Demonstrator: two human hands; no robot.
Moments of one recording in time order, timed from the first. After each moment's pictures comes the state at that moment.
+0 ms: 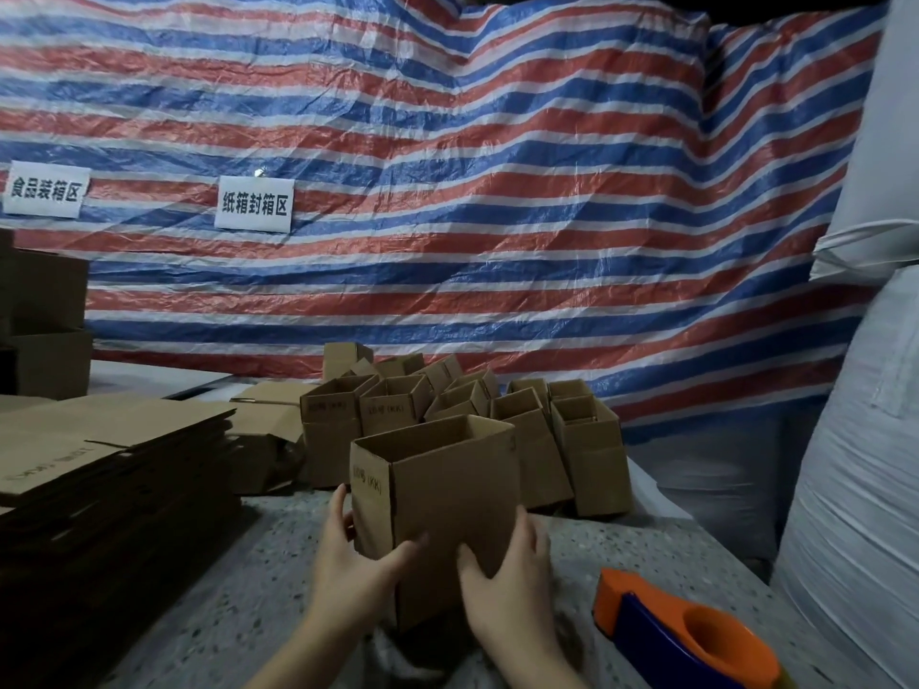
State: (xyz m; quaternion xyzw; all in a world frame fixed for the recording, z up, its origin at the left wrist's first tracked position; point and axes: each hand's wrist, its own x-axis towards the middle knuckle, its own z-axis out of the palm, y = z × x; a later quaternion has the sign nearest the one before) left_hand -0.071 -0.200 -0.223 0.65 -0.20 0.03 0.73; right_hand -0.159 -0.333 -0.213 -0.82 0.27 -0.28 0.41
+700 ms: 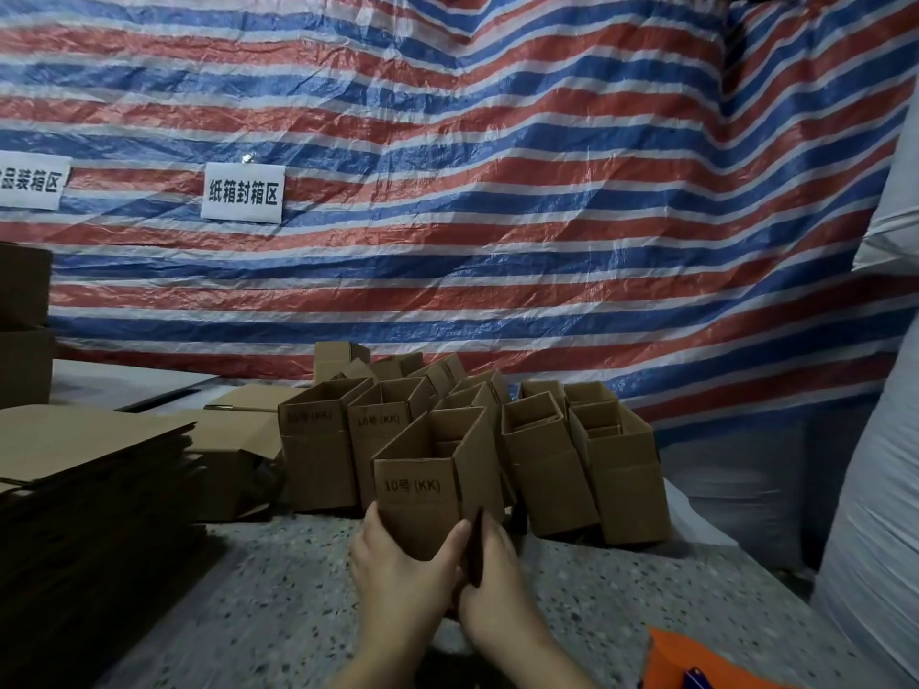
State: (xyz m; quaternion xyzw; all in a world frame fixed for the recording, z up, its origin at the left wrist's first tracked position) left_hand -0.007 -0.297 -0.243 0.77 -0.04 0.09 0.63; right_hand -0.063 -0.381 -0.232 -0.86 0.19 -0.20 0.43
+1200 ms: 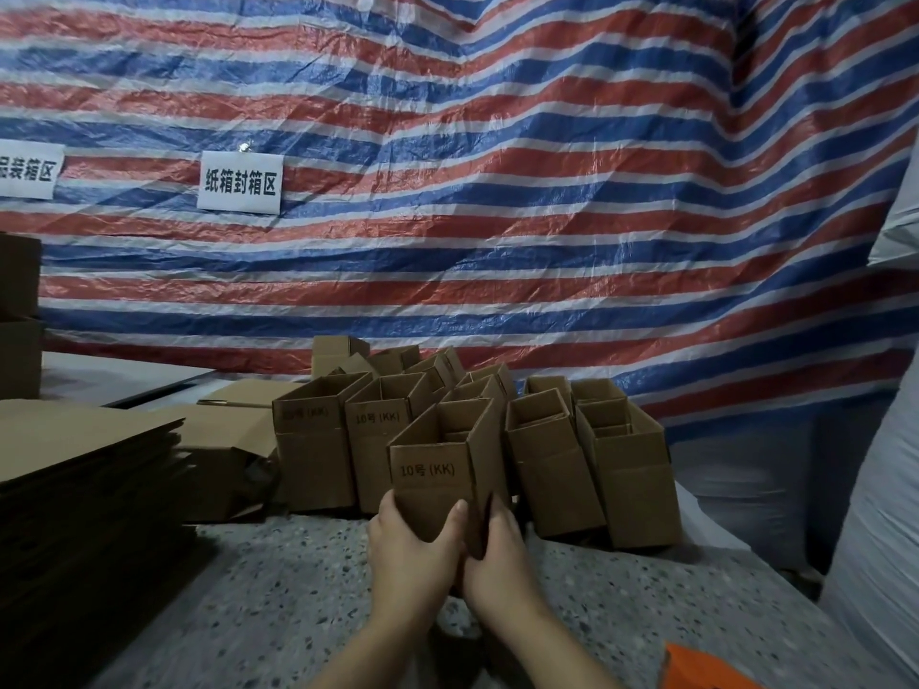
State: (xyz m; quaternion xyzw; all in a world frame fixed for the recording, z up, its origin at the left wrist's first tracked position) left_hand 0.019 -0.313 -0.236 0.75 -0.10 0.07 0.64; right_hand -0.030 -0.401 -0.232 -0.86 0.20 -0.24 0.41
